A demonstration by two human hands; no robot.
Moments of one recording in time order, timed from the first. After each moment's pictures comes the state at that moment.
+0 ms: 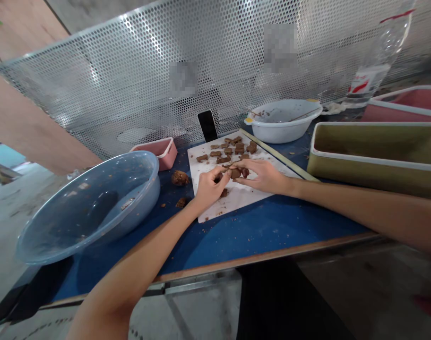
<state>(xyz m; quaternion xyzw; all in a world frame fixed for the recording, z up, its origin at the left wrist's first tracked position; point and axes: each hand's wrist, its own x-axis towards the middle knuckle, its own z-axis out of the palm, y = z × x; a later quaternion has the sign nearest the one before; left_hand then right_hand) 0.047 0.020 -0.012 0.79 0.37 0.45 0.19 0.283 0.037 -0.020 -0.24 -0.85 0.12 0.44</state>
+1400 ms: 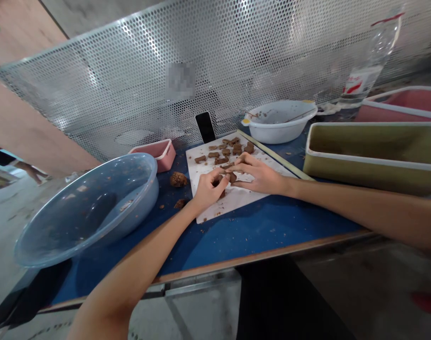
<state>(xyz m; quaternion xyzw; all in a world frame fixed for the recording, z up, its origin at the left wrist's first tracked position) 0.045 0.014 -0.008 0.79 0.35 0.41 0.29 0.285 0.039 -0.019 -0.21 -0.87 0.08 0.44</state>
